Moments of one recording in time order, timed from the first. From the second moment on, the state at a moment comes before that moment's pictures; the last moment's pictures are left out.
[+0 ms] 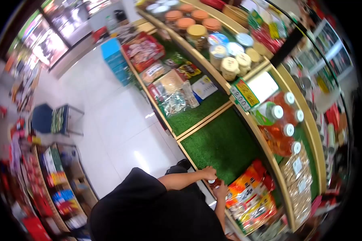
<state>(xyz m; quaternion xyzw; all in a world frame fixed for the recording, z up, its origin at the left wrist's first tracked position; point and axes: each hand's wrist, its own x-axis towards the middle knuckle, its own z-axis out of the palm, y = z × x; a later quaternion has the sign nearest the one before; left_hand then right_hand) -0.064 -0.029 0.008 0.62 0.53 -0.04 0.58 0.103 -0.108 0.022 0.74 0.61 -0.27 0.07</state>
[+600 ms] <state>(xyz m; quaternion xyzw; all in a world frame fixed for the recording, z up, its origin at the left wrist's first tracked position) -0.052 -0.085 0.029 0.74 0.56 0.04 0.38 0.115 -0.136 0.034 0.71 0.67 -0.18 -0.11</state>
